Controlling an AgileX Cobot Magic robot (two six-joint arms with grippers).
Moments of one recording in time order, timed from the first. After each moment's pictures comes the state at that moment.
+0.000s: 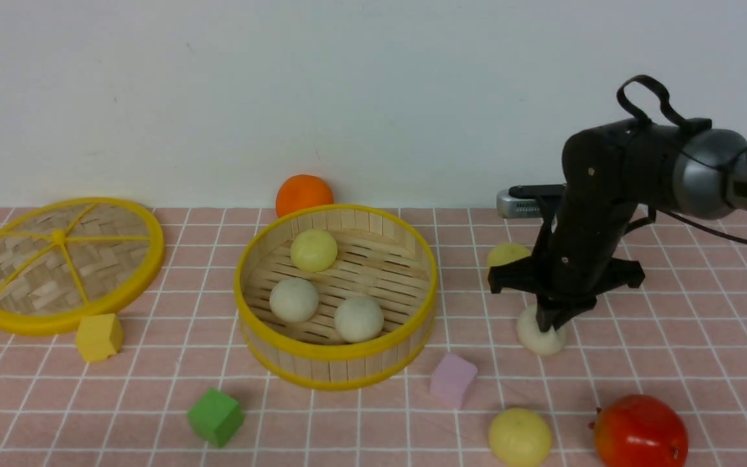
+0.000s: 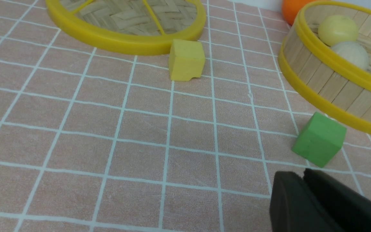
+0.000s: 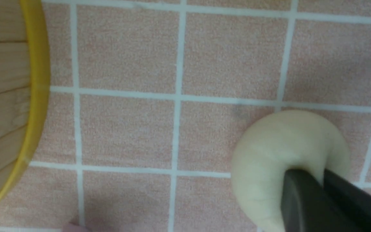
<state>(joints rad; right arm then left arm) 0.32 2.06 -1.56 0.02 0.94 0.20 -0.10 -0.01 0.02 0.02 0.36 -0.33</state>
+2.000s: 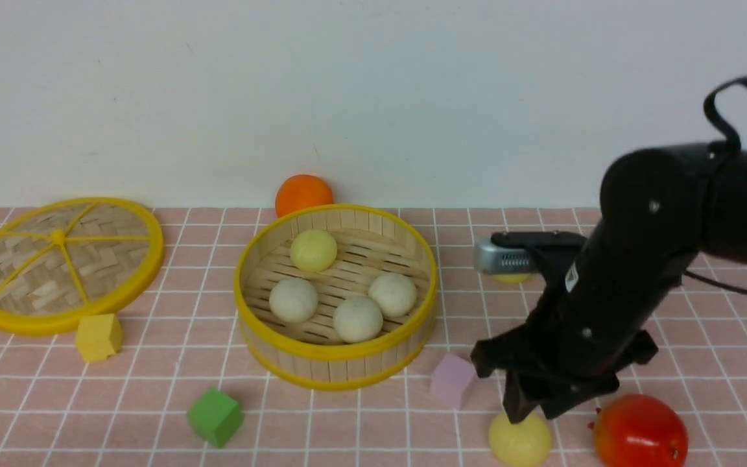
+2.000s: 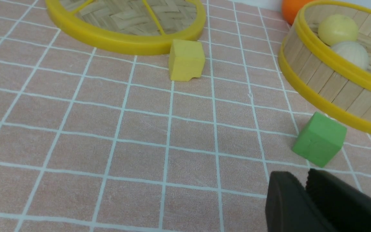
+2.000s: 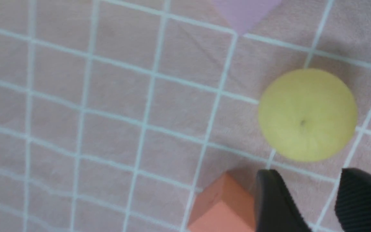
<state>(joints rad) 0.48 1.70 -1.16 0.25 0.92 0.10 -0.09 -0.01 0.02 0.02 0.36 -0.33</state>
